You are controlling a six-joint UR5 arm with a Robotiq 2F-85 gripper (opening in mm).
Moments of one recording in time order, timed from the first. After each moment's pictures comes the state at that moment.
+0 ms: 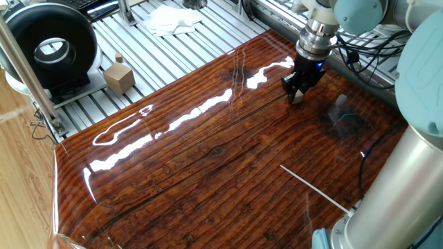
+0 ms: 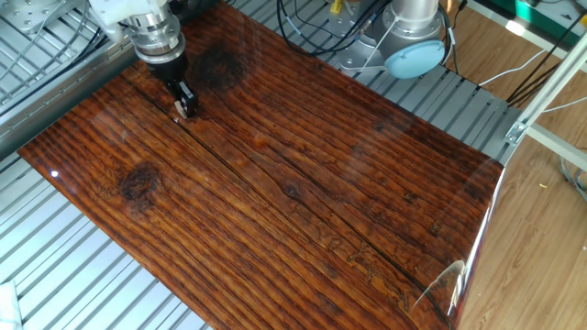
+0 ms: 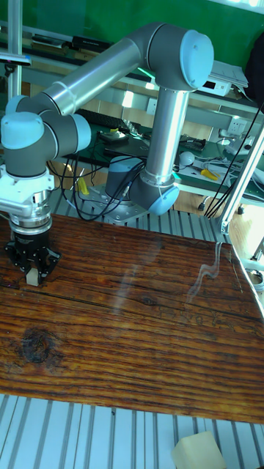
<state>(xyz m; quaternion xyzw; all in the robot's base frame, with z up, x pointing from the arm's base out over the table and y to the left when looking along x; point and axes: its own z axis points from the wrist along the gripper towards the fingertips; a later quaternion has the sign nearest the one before) 0.468 -0.188 0.002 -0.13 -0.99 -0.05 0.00</state>
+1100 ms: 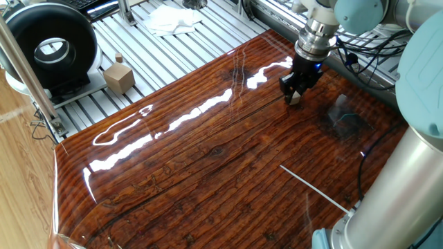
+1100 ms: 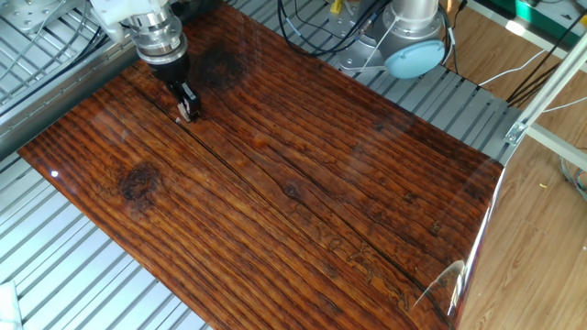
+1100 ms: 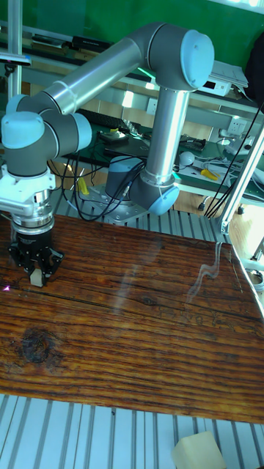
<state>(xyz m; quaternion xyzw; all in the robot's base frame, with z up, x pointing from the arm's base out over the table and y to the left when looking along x) 0.469 -0.183 0.005 -0.13 -0.99 -0.06 0.00</state>
